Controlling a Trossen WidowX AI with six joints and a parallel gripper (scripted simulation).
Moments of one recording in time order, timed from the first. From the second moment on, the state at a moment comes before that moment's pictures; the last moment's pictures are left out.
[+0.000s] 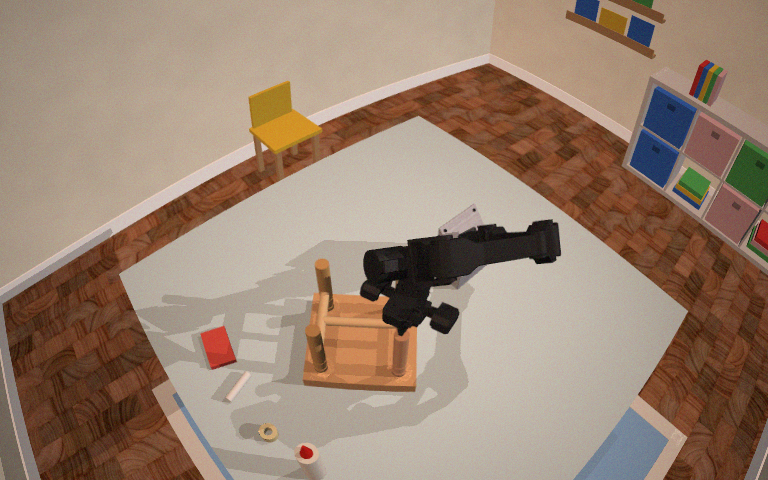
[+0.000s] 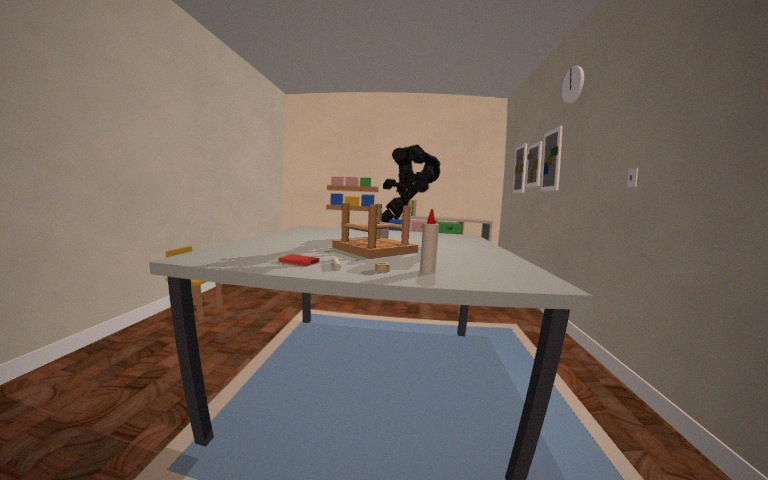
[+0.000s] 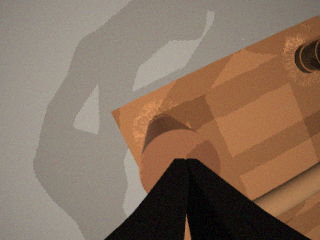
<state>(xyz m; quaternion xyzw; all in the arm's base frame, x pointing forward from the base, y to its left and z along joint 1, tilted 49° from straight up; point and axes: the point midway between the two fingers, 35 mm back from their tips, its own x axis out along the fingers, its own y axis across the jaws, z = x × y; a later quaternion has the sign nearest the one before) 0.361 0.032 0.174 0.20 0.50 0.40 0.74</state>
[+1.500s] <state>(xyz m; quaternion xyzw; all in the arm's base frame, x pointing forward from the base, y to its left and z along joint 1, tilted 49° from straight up) 0.360 0.033 0.173 0.21 0.48 0.40 0.75</state>
